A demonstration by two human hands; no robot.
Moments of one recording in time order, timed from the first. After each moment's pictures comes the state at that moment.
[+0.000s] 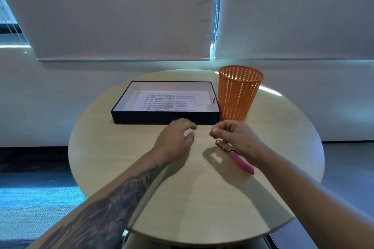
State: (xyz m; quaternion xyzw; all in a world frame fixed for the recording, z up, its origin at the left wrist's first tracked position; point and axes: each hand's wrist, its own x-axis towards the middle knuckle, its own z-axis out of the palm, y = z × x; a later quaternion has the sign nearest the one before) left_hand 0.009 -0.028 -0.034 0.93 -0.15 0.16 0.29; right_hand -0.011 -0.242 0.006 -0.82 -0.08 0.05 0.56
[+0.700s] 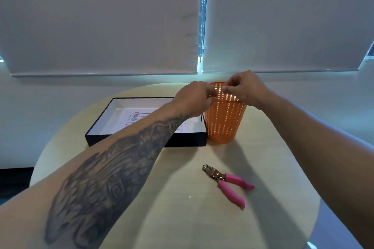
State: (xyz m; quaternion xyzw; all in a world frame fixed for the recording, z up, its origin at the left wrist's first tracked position) left_hand 0.119 -0.113 0.100 0.93 -0.22 0.17 0.22; right_hand 0.131 -0.292 0.119 -0.92 -0.07 -0.15 0.34
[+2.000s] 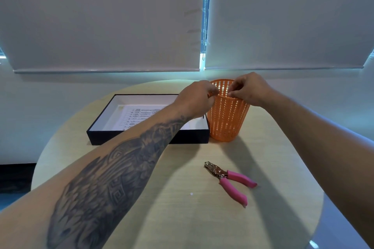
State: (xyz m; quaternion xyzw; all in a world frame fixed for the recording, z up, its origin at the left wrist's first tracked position) left_hand 0.121 -0.113 0.086 0.93 -0.23 0.19 0.24; right_hand 0.134 -0.296 0.109 -0.95 -0.05 -0.11 0.30
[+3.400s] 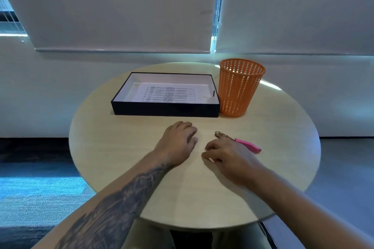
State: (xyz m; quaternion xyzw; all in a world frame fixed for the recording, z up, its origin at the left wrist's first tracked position) left_hand 0.008 -0.028 -0.075 0.97 -0.17 0.09 0.16; right_hand -0.046 -0.241 -0.044 -0.93 -0.35 -0.08 0.11
